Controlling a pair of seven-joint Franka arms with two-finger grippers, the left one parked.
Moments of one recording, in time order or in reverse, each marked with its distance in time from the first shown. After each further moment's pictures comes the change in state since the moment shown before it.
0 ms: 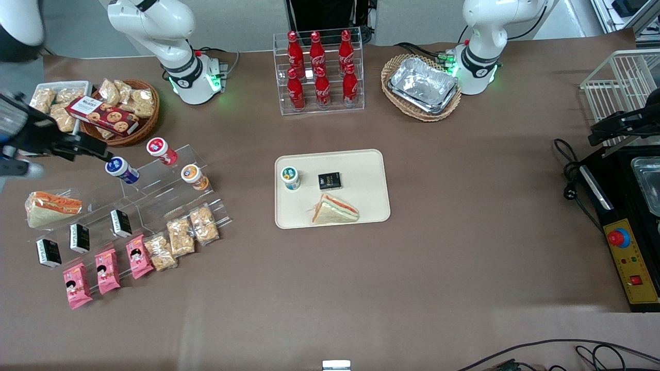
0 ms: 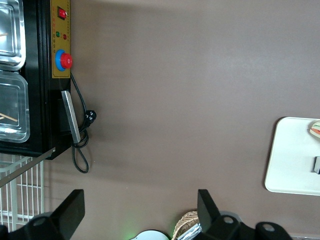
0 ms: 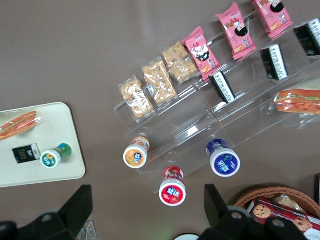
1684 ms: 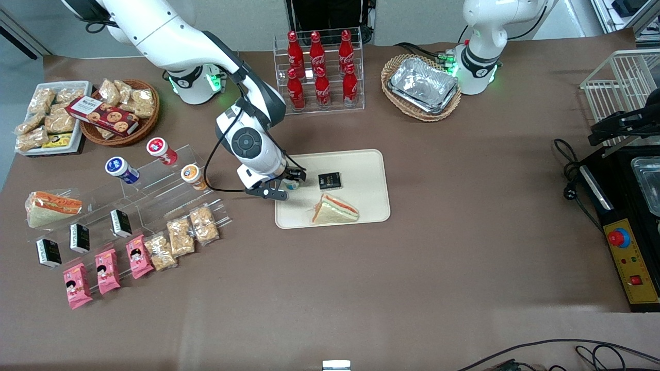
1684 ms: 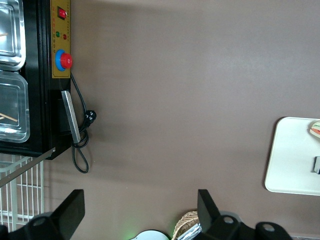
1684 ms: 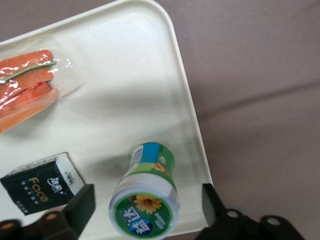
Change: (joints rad) arm 0.484 0.472 0.224 -0.417 -0.052 0.868 0.766
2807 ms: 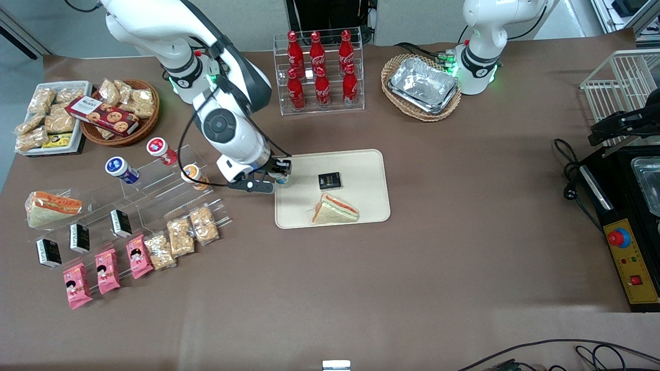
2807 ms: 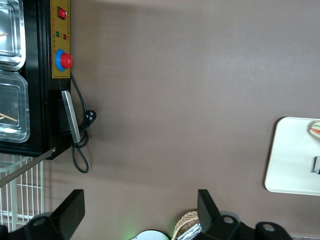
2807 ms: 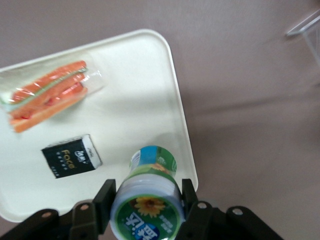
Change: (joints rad) arm -0.045 -0.160 0.003 -0.002 0.080 -0.133 -0.133
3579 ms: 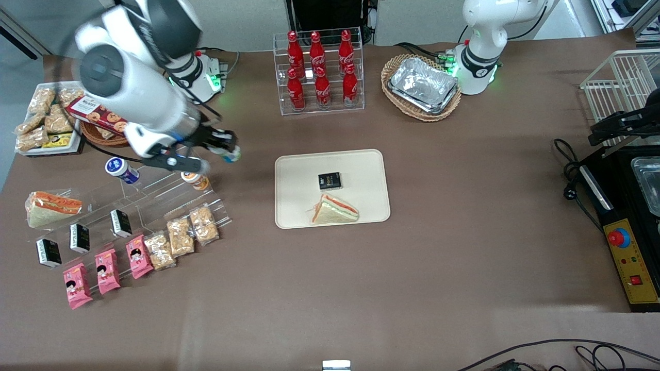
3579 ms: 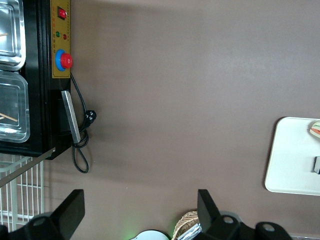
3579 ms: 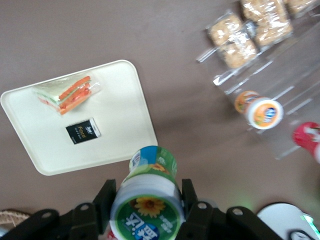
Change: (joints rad) arm -0.152 -0.180 -0.011 0.358 0.013 -0.604 -0.060
